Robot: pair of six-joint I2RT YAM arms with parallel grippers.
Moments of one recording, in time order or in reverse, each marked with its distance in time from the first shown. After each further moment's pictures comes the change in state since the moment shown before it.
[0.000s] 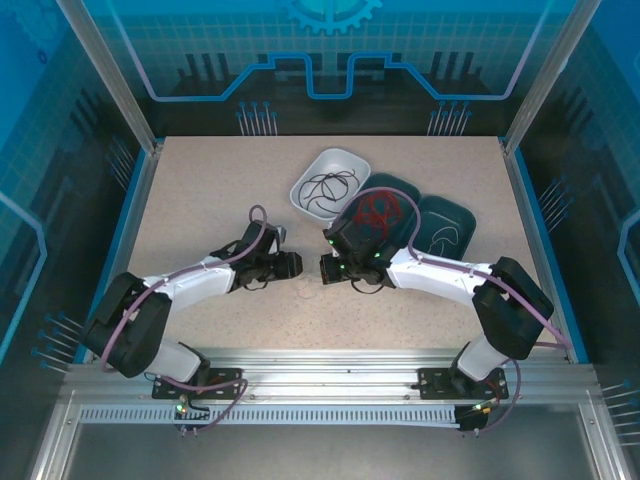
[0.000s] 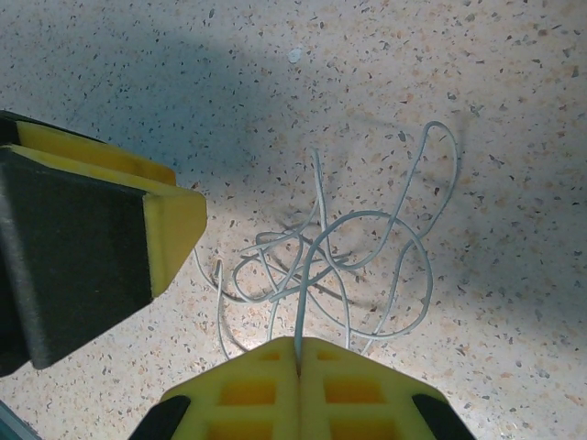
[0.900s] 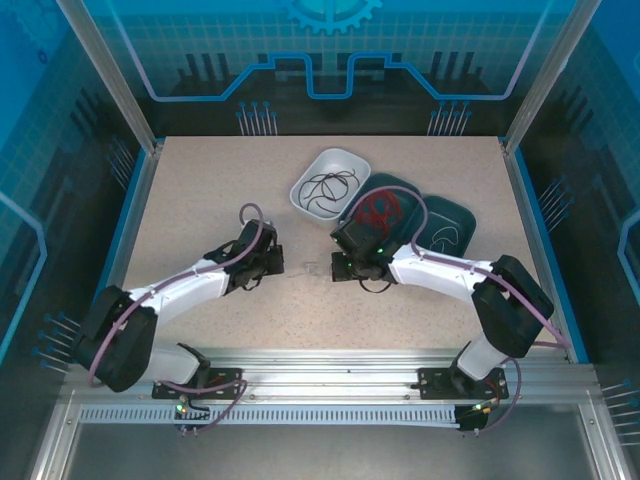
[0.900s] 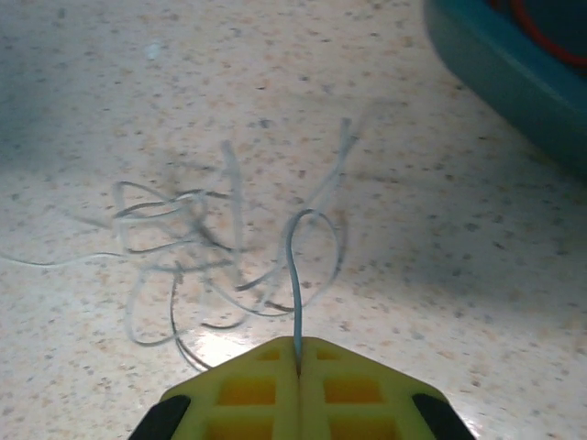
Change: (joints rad) left arm -0.006 -0.137 0.007 -0.121 -0.336 0.023; right arm -0.047 0.001 0.003 -0.129 0.111 0.050
